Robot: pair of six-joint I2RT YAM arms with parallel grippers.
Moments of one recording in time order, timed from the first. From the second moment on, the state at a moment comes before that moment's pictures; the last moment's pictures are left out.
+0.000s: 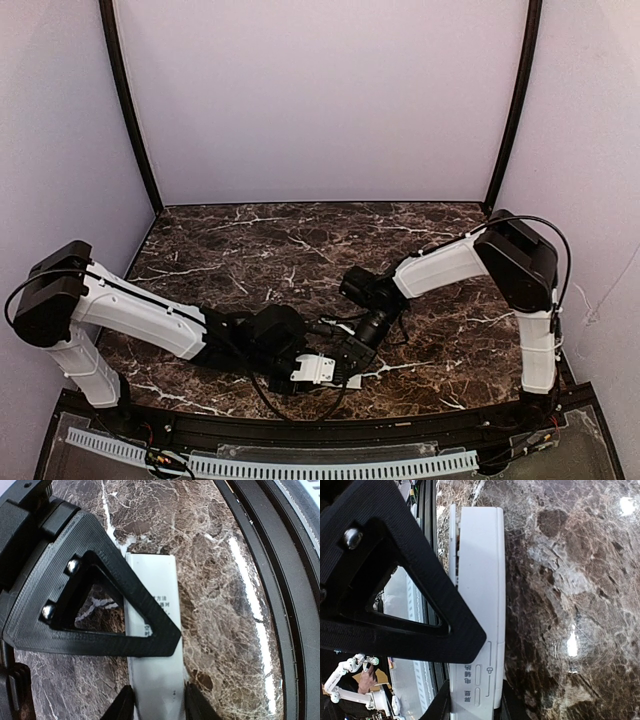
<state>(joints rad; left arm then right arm) -1.22 1.66 0.81 -0.05 0.07 0.61 0.90 2.08 1.24 -0.64 -1.00 -0.21</state>
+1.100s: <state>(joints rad) -1.19 1.76 0.90 -0.12 0.09 0.57 0.79 2.01 1.23 -0.60 -0.96 -0.17</state>
